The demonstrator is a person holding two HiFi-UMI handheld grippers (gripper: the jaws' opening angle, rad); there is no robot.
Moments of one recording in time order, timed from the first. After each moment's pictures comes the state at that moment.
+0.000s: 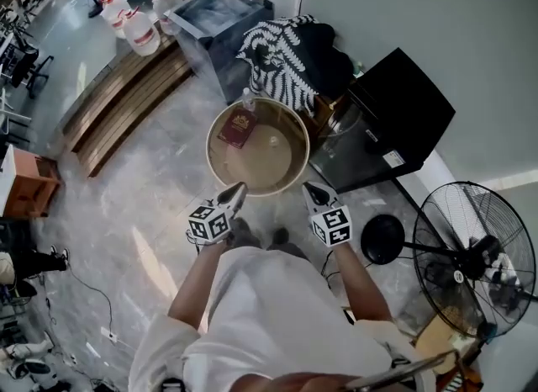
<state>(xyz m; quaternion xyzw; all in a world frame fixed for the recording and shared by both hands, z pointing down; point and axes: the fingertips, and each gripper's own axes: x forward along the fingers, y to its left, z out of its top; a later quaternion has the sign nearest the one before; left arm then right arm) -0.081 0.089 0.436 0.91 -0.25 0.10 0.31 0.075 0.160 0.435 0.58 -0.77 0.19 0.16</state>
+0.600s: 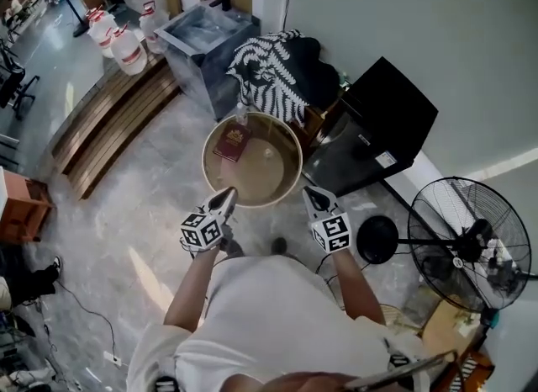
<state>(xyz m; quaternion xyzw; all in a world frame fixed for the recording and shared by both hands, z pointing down) -0.137 0.061 0.395 0.93 -0.23 0.06 0.29 0.039 0.157 0.382 0.63 -0.75 0.12 0.17</state>
